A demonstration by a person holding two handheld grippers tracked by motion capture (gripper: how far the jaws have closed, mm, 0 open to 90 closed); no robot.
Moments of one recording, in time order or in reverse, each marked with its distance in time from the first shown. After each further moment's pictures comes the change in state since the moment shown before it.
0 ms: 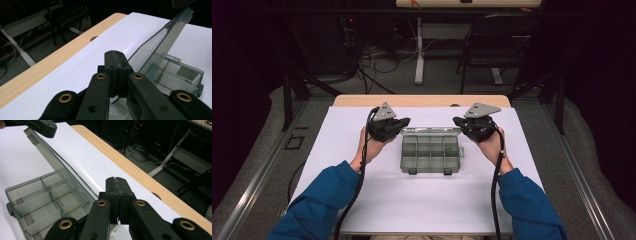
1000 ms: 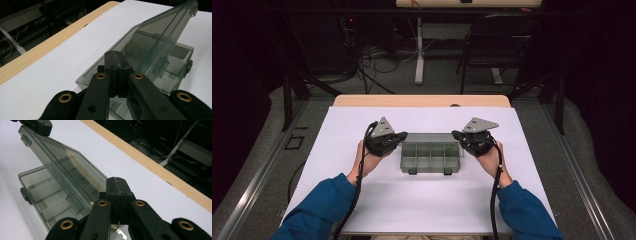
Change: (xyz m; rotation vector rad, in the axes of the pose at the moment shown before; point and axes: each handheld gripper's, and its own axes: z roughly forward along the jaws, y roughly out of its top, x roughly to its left) left arm -0.019 -0.034 -0.010 0.037 -0.012 0.017; right arm 0.026 -0.030 -0.001 0.024 0.016 0.028
